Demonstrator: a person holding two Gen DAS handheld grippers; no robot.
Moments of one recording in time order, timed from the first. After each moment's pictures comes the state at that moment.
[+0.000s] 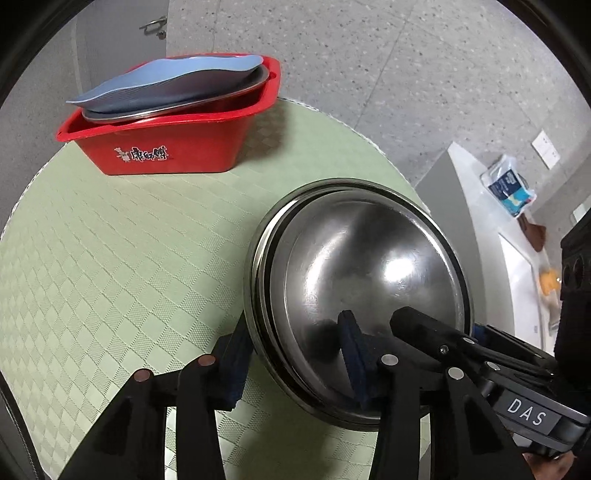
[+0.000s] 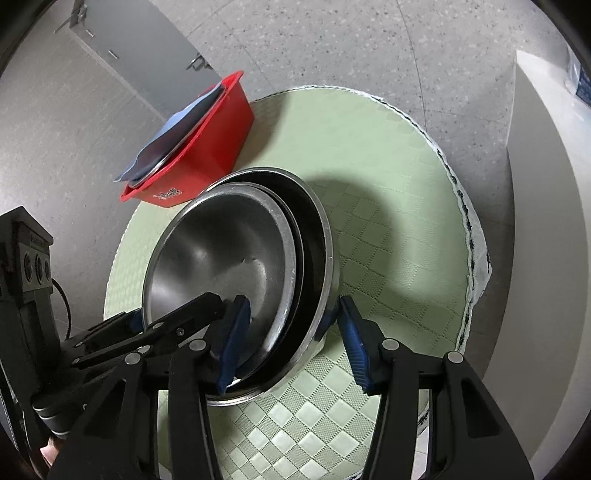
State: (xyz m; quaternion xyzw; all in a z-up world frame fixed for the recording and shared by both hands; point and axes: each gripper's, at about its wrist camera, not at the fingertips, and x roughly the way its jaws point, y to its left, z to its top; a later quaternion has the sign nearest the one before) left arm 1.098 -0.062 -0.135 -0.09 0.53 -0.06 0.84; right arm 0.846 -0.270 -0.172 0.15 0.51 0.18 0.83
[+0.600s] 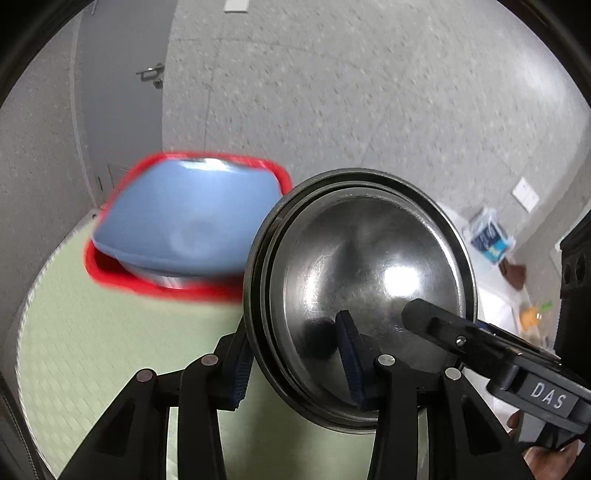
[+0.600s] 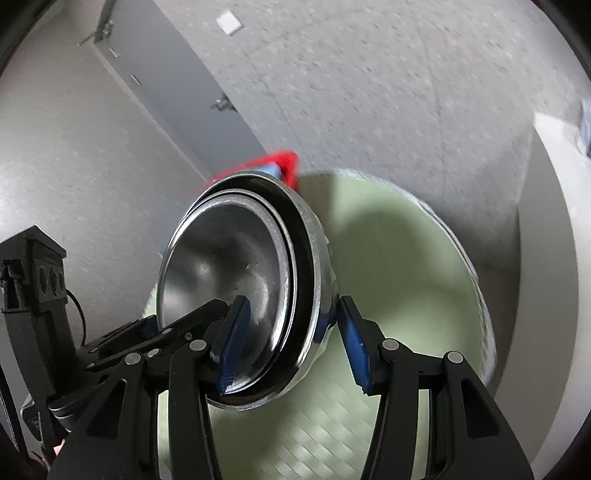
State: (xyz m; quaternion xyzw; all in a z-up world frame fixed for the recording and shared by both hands) left arm 1.140 0.010 -0.052 -0.12 0.44 -0.08 0.89; right arm 0.903 -0.215 -0.068 0.15 0.43 0.20 0.87
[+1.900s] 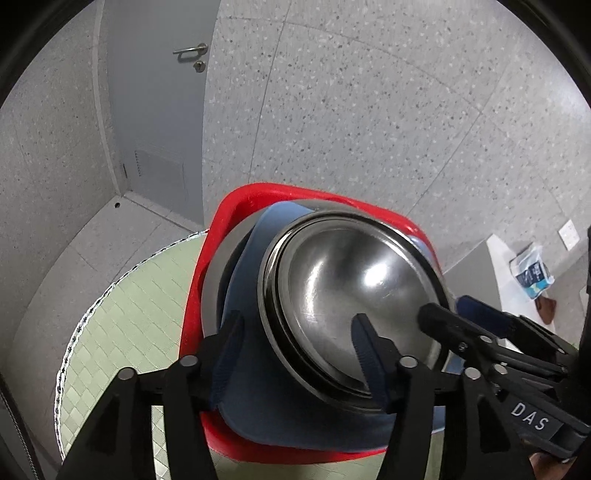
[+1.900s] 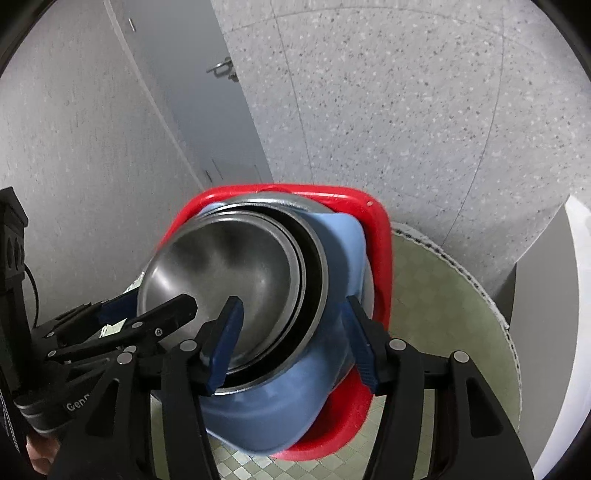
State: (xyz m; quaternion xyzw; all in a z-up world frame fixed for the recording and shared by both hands) left arm 1.278 0.124 -0.097 -0.12 0.47 -0.04 0.87; right arm 1.024 -0.093 -0.090 0.02 0.46 0.13 0.88
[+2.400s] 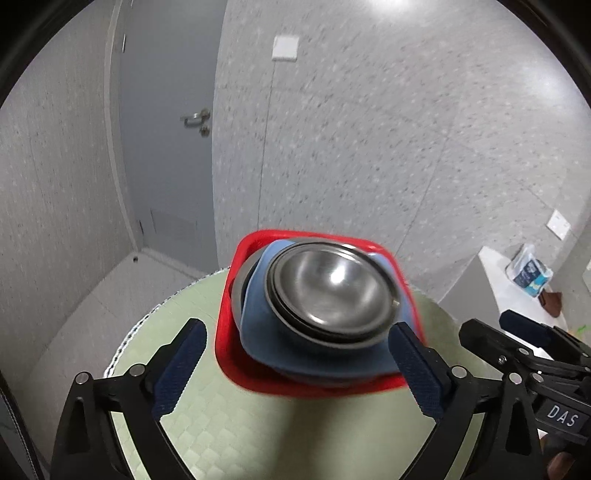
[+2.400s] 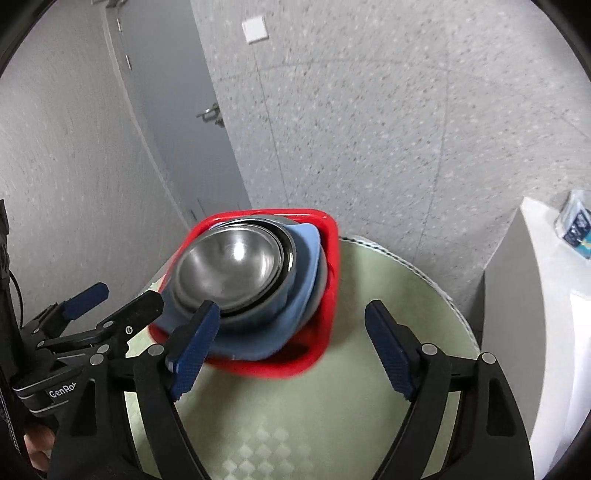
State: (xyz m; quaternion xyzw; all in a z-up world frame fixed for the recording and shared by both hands) left arm 1.145 0.107 -0.037 -0.07 0.36 -0.02 0.93; right arm 0.923 -0.128 -0.032 0.04 0.39 0.10 0.92
